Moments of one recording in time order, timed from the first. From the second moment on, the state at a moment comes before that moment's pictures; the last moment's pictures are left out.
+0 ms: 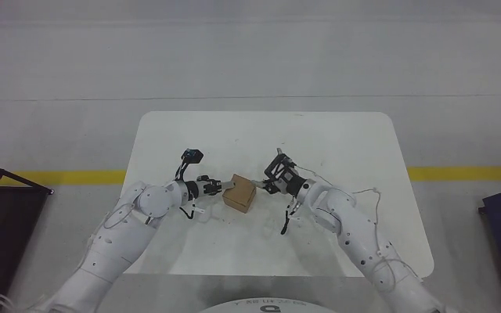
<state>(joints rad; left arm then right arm) 1.32 -1.08 -1.08 -1.44 0.38 -0.14 -0.72 -1.38 -1.16 1.05 -1.55 -1.32 -0.38 0.09</state>
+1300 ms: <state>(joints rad) 1.37 -1.07 -1.14 -1.55 0.41 -0.13 -0.68 -1.48 -1.14 1.14 -1.55 -1.33 -0.40 0.11</state>
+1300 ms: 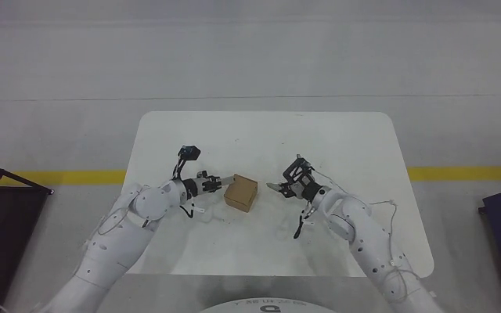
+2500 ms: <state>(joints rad) 1.50 -1.02 -1.49 -1.84 0.74 0.08 -0.54 -2.00 -1.10 1.70 -2.03 -1.11 -0.31 -0.17</state>
